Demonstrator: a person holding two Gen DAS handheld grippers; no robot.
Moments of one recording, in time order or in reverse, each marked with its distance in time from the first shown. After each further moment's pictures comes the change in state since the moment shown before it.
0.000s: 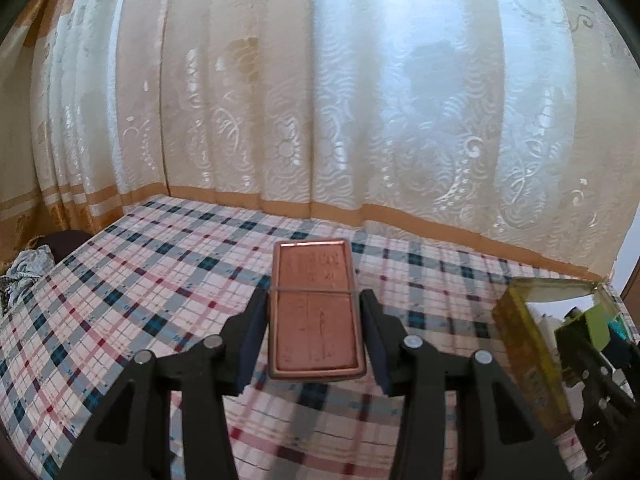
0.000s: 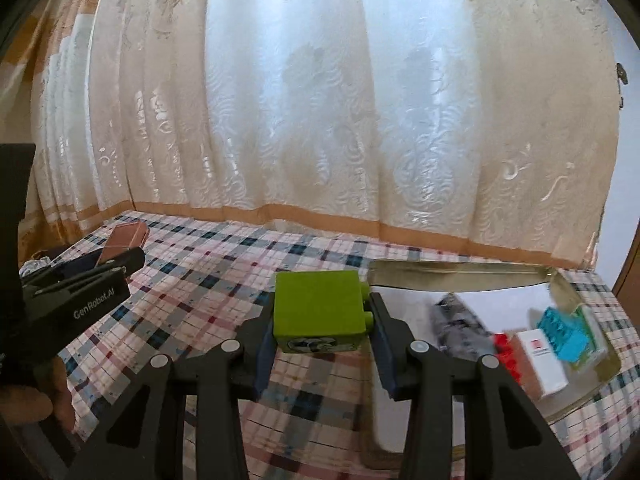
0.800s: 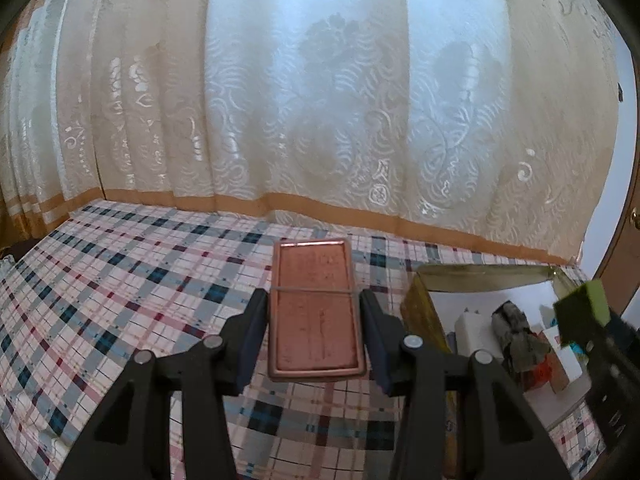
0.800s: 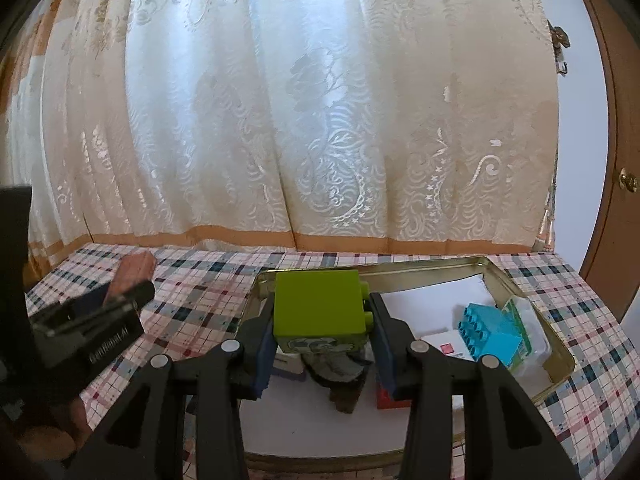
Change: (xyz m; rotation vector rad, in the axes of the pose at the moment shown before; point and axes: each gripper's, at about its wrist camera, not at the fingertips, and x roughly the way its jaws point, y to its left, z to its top) left arm 0.011 -0.101 -0.015 0.057 0.021 -0.116; right arm -0.016 -0.091 -0.001 0.114 -0.036 -0.099
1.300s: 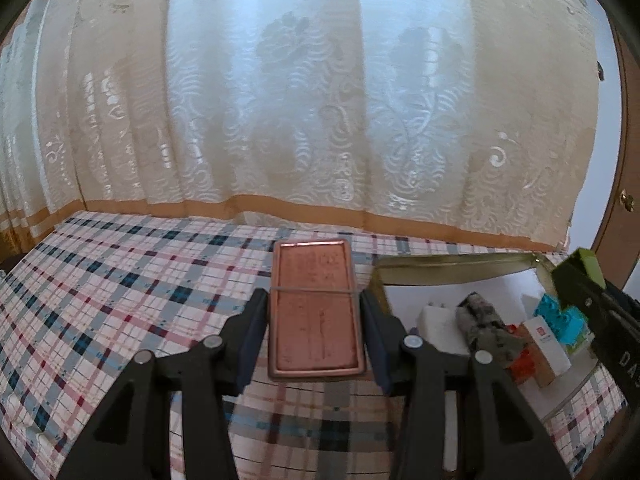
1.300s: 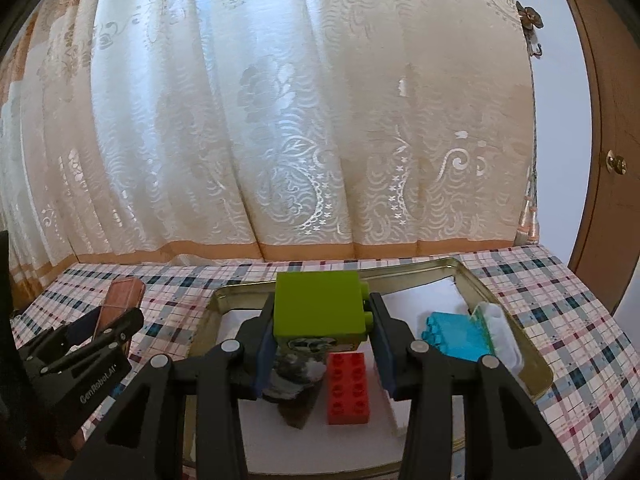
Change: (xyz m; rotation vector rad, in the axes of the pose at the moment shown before) left arm 0.000 -0.038 -0.004 0.052 -0.006 -0.040; right arm 0.005 -0.042 0.007 0.057 -0.005 -0.033
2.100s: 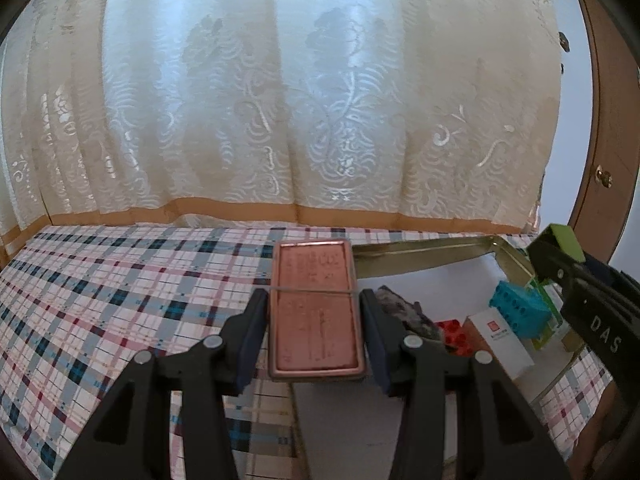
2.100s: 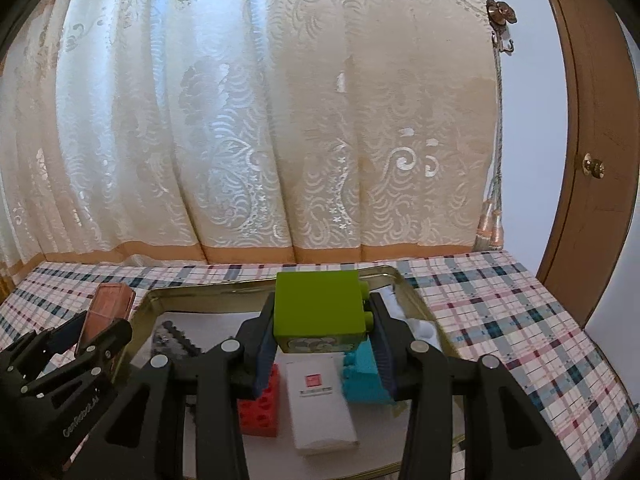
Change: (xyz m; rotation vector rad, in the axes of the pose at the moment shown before) left arm 0.005 -0.064 -0.006 0.068 0.014 -0.086; right arm 0.009 -0.057 0.006 -0.009 0.003 -0.100
